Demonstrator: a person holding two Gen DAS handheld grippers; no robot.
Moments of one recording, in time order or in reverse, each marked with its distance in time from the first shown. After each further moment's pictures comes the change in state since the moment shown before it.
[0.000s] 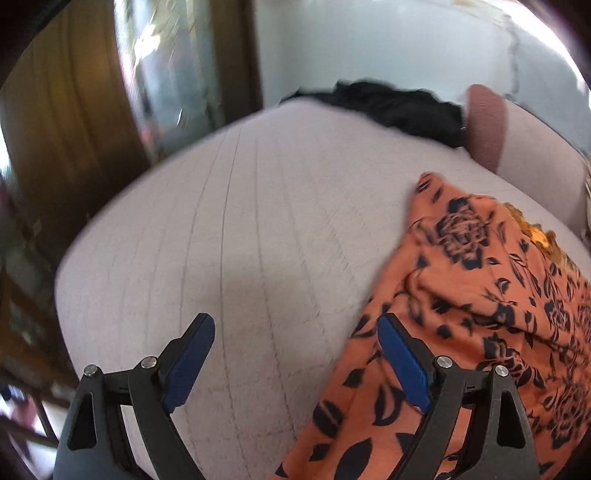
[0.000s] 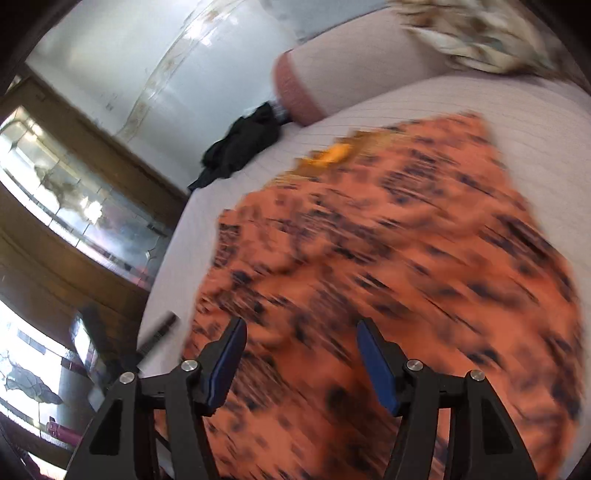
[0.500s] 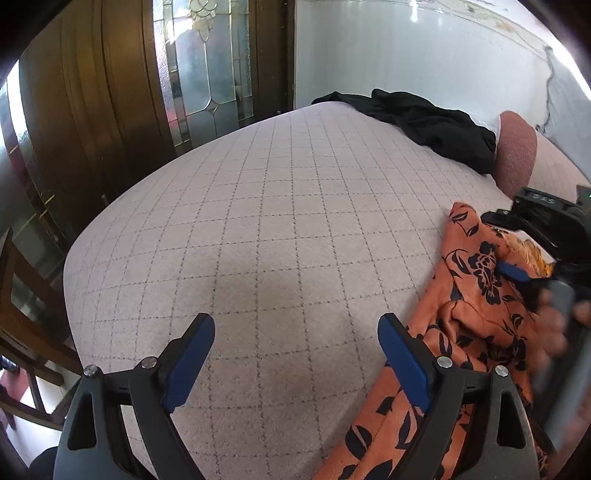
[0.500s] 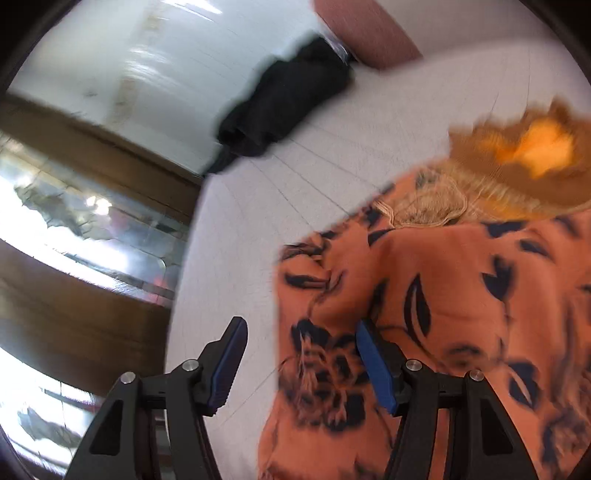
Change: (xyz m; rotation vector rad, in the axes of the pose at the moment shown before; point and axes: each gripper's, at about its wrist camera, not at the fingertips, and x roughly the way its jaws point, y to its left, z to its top) left arm 0.004 0.027 0.019 -0.092 -0.011 0.039; right arm 0.248 0.084 0.111 0.119 0.153 0.071
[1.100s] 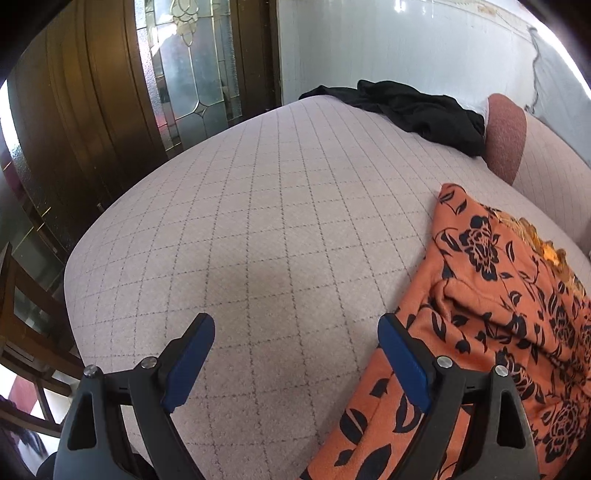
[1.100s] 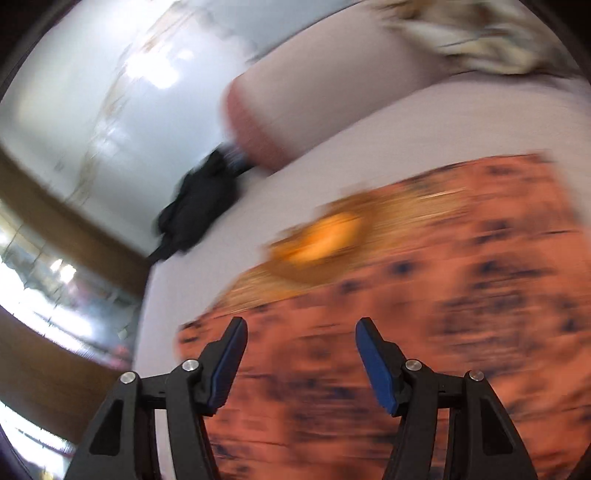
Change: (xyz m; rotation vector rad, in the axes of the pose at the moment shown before) left arm -0.005 -0.010 -0.010 0.076 0.010 0.008; right arm -0.166 -0.117 -0.011 0.101 -0.316 -0.186
